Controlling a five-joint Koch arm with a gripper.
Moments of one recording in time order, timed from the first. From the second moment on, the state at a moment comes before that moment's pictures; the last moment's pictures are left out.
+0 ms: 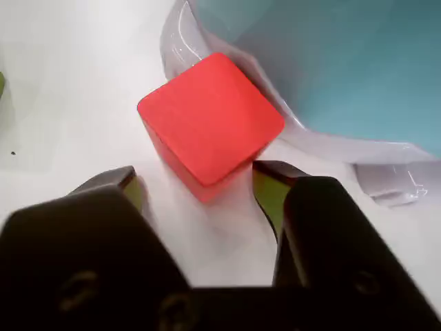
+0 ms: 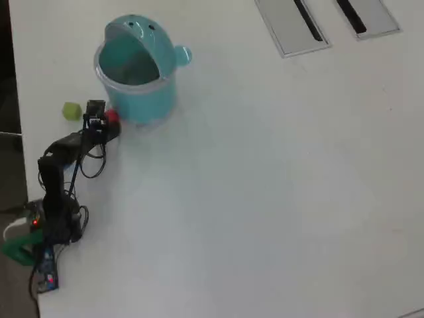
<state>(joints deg) -60.0 70.0 110.8 4.0 -100.8</state>
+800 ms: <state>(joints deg) -62.8 76.1 108.6 9.8 -99.4</state>
